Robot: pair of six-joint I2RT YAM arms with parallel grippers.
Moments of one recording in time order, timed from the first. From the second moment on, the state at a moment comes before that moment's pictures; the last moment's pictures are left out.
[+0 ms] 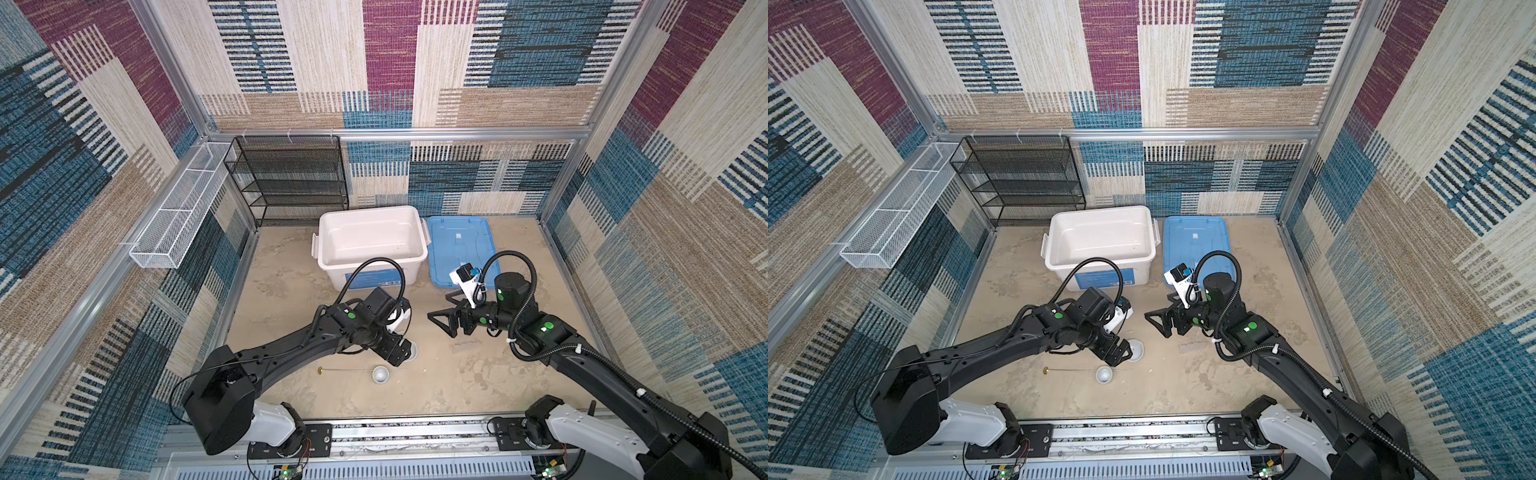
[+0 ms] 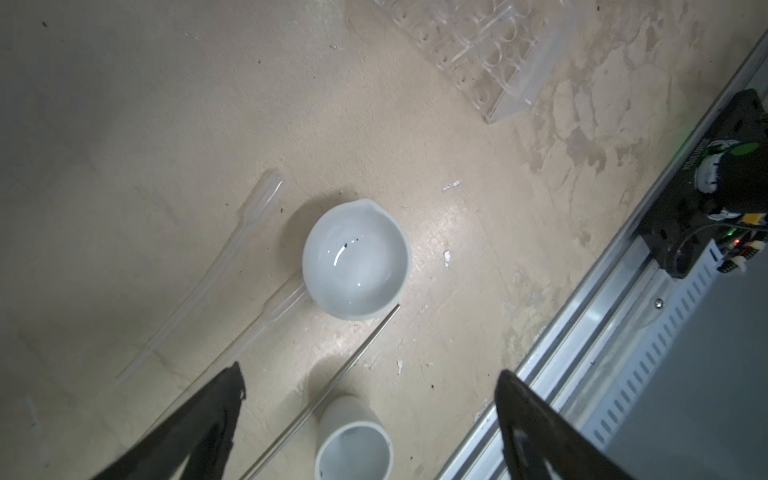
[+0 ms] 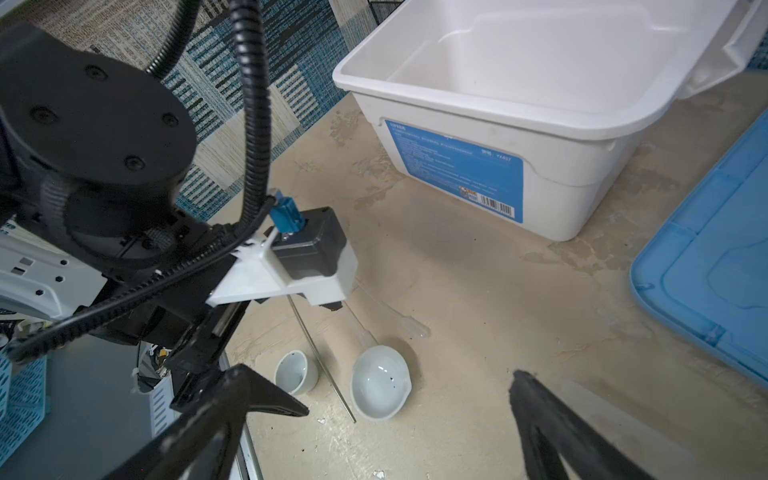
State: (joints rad) left arm -0.83 1.43 0.94 -0.60 0.21 -0.18; right arm 0.52 0.99 0.73 -0.26 -0.51 0.17
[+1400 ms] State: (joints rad) left arm -0.98 1.71 0.96 -0.44 -0.12 -0.21; right arm 0.53 1.00 0.73 -0.29 -0.51 0.18
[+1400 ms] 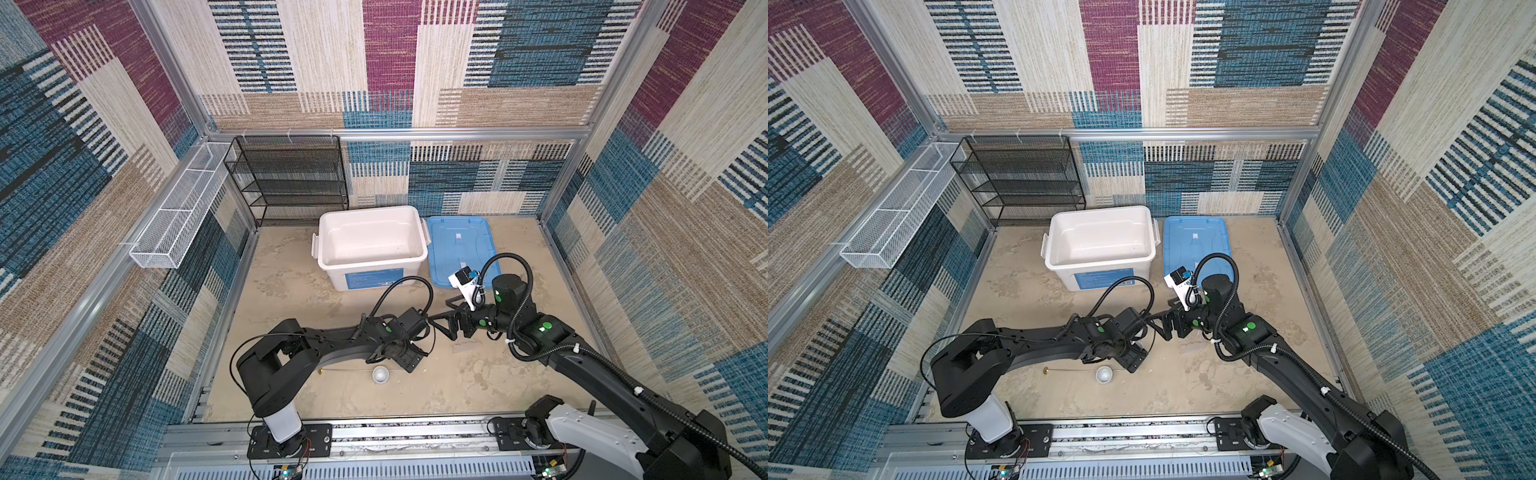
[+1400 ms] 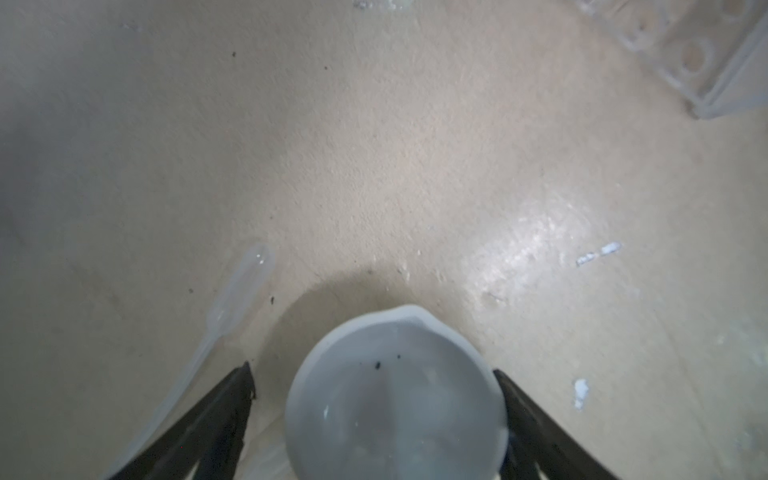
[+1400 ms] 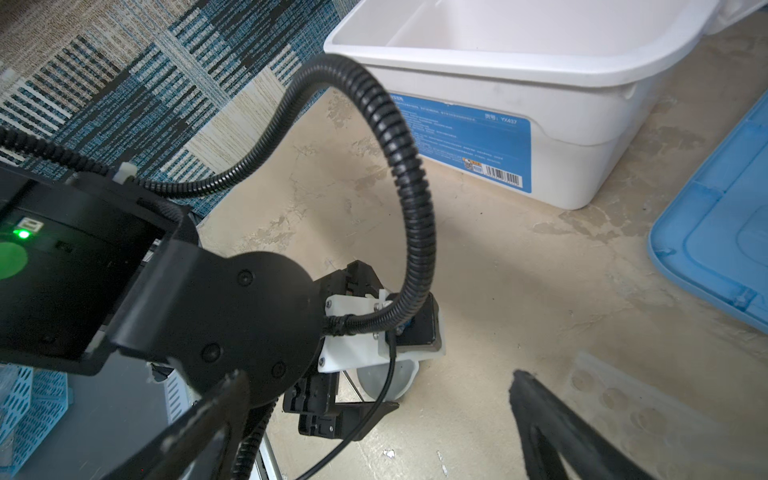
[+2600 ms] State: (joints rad) left arm -1.00 1.68 0.97 -0.44 -0.13 -0.23; right arm 0.53 0.99 0.73 -0.27 -0.49 0.18
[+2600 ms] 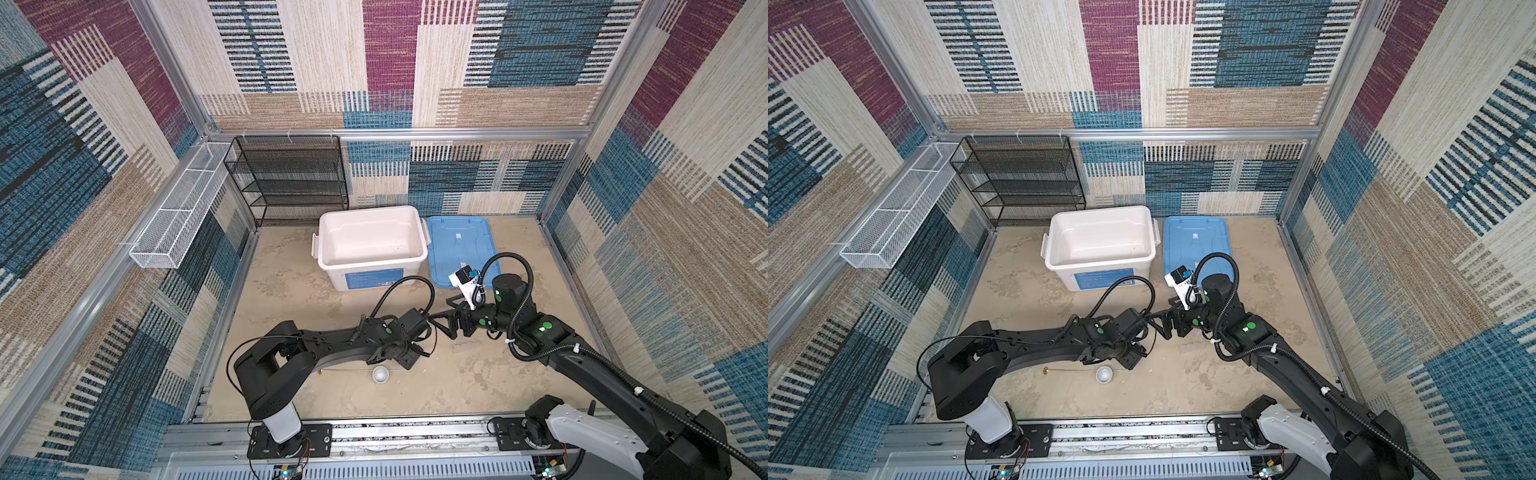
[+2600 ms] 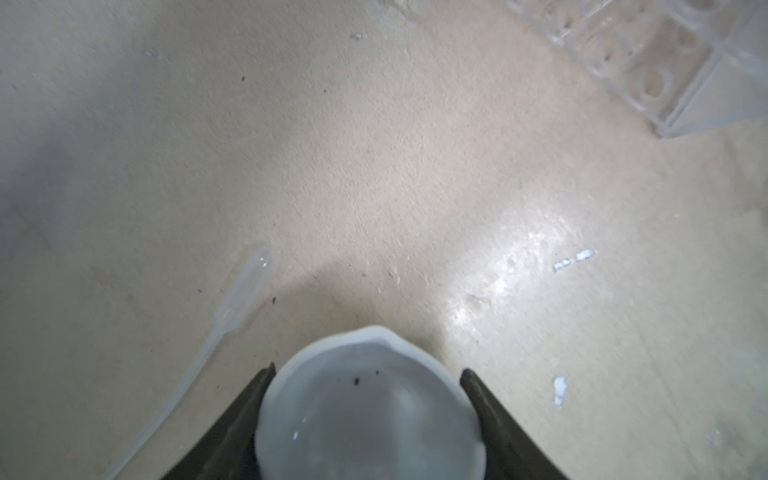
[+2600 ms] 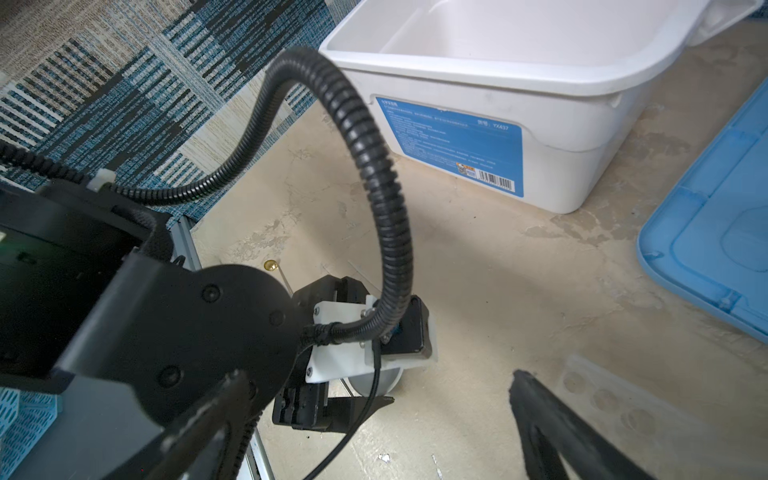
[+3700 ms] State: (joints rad) left arm -0.58 1.51 1.46 -0.78 0.01 -0.26; right arm 0.53 1.22 1.12 -0.12 -0.37 0.20
